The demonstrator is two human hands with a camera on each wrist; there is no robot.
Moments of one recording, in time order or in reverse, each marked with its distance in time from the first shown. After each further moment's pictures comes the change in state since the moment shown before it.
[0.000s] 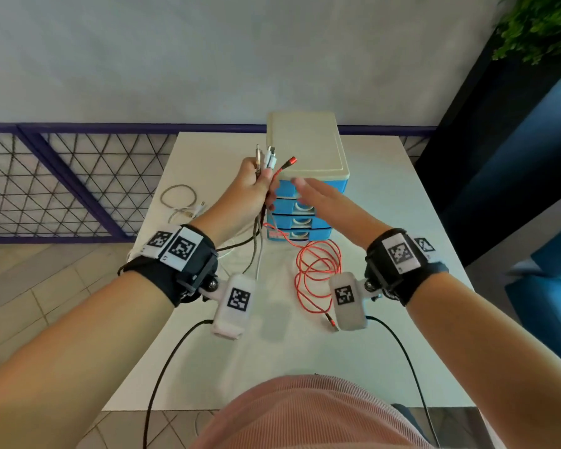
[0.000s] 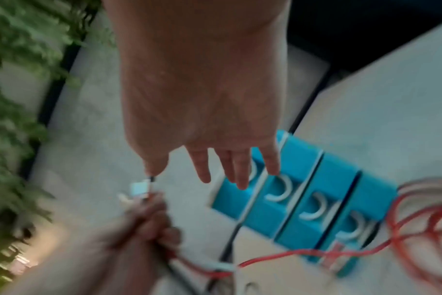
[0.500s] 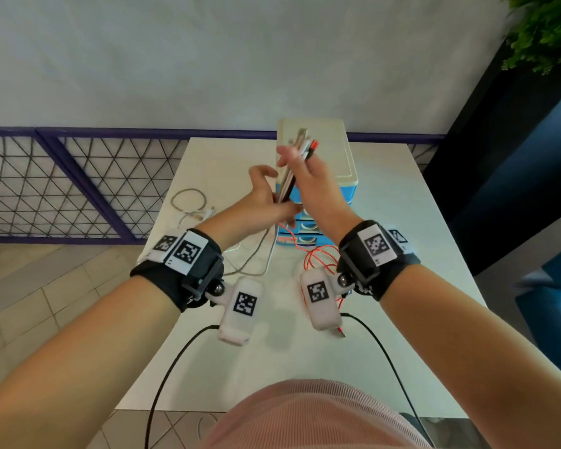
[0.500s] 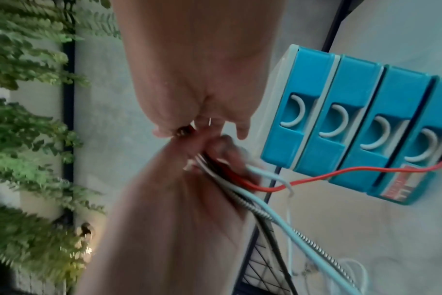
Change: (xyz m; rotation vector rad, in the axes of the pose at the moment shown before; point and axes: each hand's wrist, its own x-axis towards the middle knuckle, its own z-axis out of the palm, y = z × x) left_hand -0.014 0.011 -0.005 0.142 -0.145 -0.124; right_hand 0.024 -0.042 0.033 0.331 0.320 -0.235
